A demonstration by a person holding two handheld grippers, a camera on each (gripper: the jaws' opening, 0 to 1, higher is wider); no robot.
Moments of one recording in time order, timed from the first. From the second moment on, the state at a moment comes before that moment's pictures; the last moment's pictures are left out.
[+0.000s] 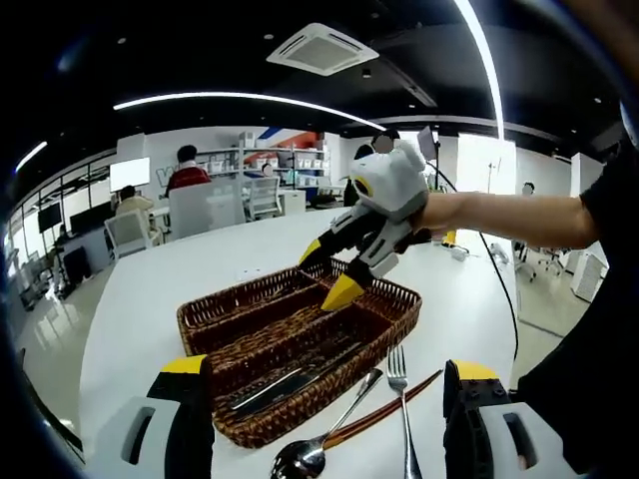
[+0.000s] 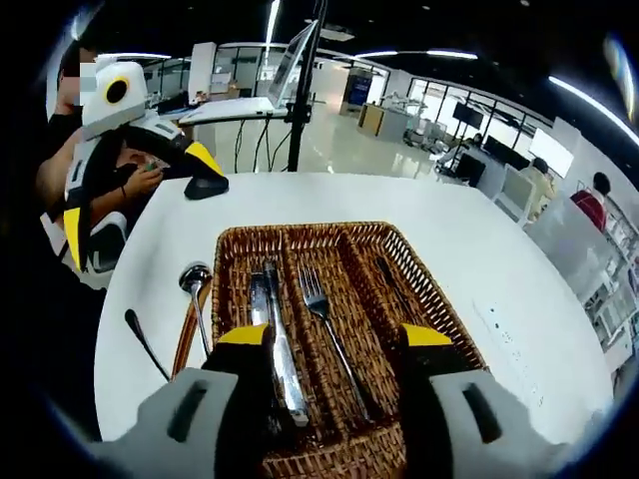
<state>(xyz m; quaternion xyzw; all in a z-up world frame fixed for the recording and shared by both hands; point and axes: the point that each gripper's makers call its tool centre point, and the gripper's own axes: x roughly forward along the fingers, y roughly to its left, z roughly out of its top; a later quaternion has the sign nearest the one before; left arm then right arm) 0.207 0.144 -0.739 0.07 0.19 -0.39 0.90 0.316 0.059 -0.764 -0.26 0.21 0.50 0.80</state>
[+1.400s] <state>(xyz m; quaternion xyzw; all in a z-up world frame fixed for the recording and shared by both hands) 0.208 0.143 -0.728 0.05 0.17 -0.39 0.90 0.210 -0.047 -0.736 -0.11 0.19 0.34 0.91</state>
